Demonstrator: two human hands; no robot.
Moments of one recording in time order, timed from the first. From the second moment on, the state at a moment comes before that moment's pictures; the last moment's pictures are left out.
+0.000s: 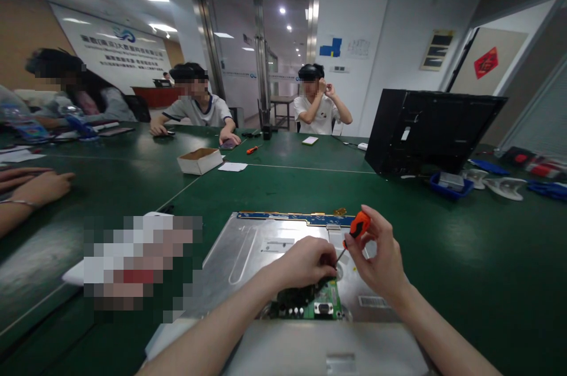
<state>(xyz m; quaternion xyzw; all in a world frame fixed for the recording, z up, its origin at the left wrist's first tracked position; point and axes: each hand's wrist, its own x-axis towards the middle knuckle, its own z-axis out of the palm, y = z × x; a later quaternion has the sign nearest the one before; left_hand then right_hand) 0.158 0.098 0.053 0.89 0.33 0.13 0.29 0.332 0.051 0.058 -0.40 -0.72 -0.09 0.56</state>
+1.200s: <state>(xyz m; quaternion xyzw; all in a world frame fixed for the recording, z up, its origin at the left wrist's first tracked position) 0.154 0.098 0.055 0.91 0.29 0.14 0.28 0.333 0.053 0.056 -0.39 -0.75 -0.08 0.52</state>
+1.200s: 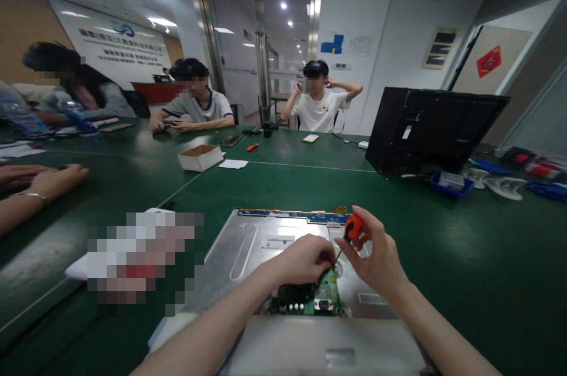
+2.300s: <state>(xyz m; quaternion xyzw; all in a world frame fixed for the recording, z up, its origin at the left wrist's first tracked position) 0.154 0.097 0.053 0.91 0.29 0.14 0.27 0.330 0.049 0.058 -0.38 -0.76 -0.09 0.52</state>
